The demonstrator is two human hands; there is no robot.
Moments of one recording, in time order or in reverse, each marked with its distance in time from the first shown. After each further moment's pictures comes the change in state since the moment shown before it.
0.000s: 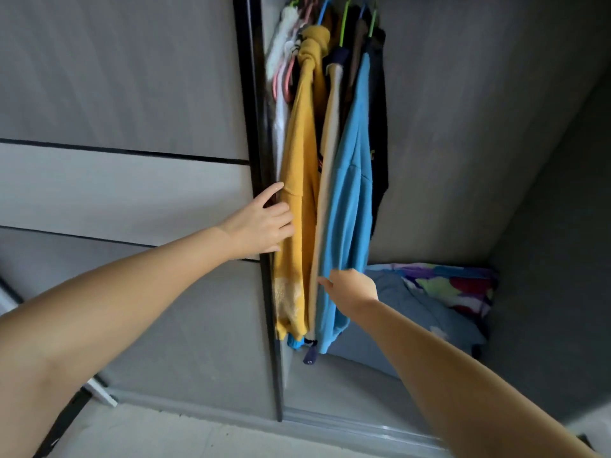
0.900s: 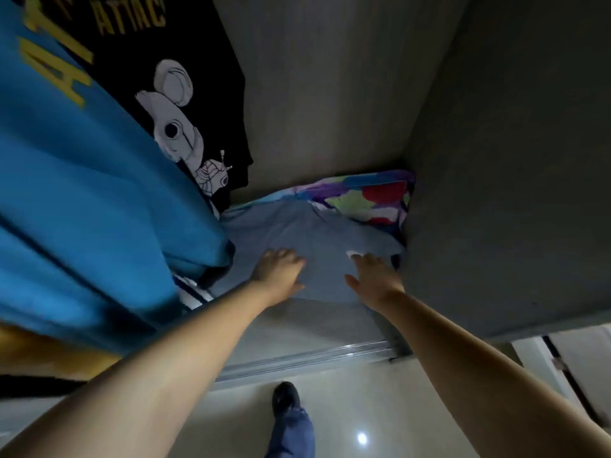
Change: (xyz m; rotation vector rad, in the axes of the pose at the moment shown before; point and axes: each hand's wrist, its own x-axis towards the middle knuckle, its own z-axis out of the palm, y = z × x) left_hand 0.311 0.324 0.155 -0.947 -0.505 -0.012; right_hand 0.057 0.363 0.109 0.015 -0.262 0.363
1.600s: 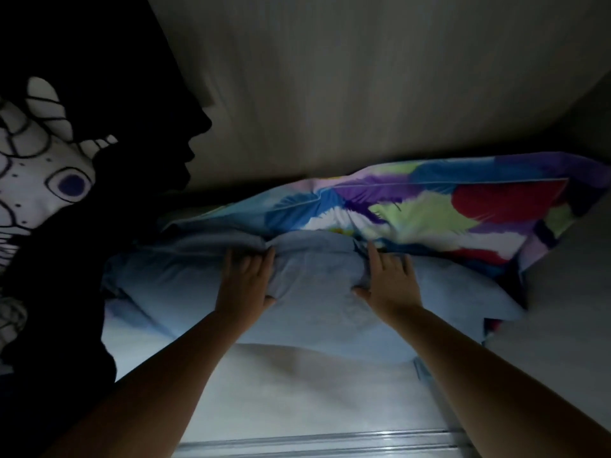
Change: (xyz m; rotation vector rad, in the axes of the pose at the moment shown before) left_hand 0.221 -0.149 0.228 0.149 0.057 -0.317; right_hand 0.339 0.043 0.177 -0.096 0.012 -0.050
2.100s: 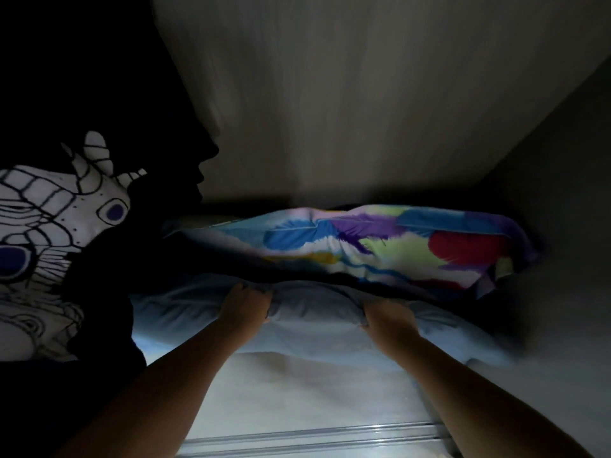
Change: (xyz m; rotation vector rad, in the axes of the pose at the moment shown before) left_hand -0.015 0.014 -0.033 0.105 -0.266 0.049; right_hand -0.060 0.005 -0.025 -0.130 -0.198 -0.034
